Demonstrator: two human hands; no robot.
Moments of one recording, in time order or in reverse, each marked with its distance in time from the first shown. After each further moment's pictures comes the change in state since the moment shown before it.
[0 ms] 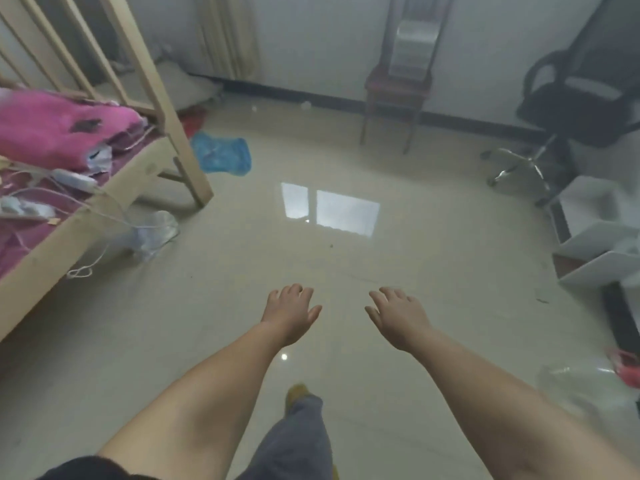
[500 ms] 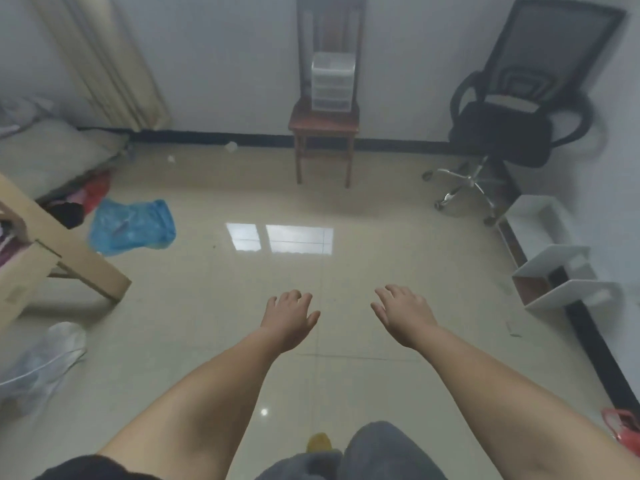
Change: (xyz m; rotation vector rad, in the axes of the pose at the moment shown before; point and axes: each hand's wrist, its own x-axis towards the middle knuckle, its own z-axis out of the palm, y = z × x) left_hand 0.356 0.097 -0.134 0.068 -0.054 0.230; right_hand 0.242 0.218 -0.130 0.095 0.056 0.258
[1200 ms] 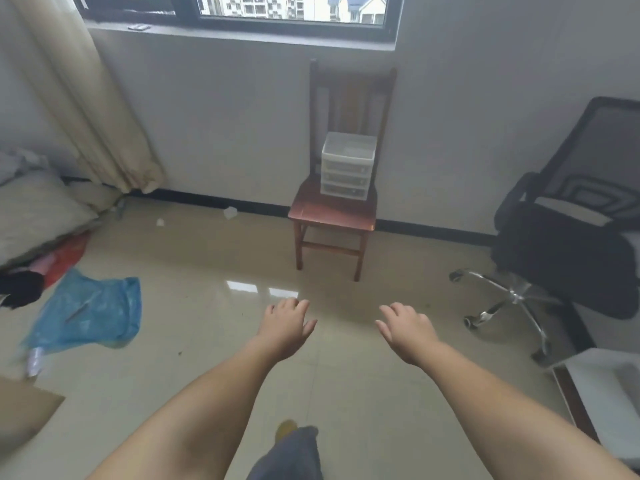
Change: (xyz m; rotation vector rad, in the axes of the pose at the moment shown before) left_hand 0.477 -0.036 -0.237 -0.059 0.143 -0.082; right_hand 0.490 0.141 -0.210 -0.048 0.018 -0.057
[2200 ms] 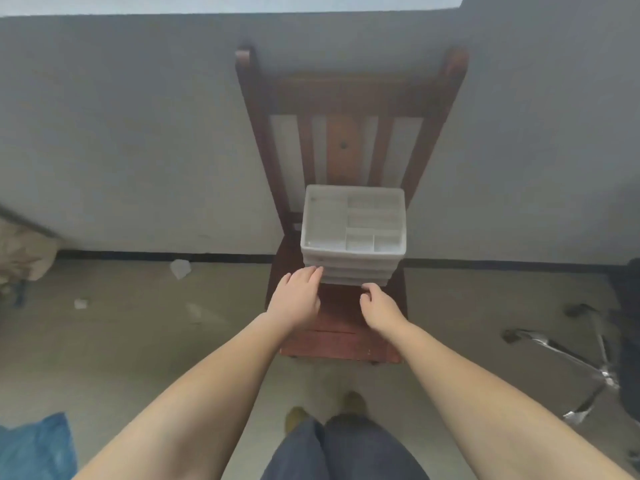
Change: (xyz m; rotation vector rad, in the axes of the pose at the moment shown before) left_hand 0.727 -0.086 -0.158 0.036 -0.035 0.207; right_hand 0.706 0.071 -0.152 0.934 -0.144 0.374
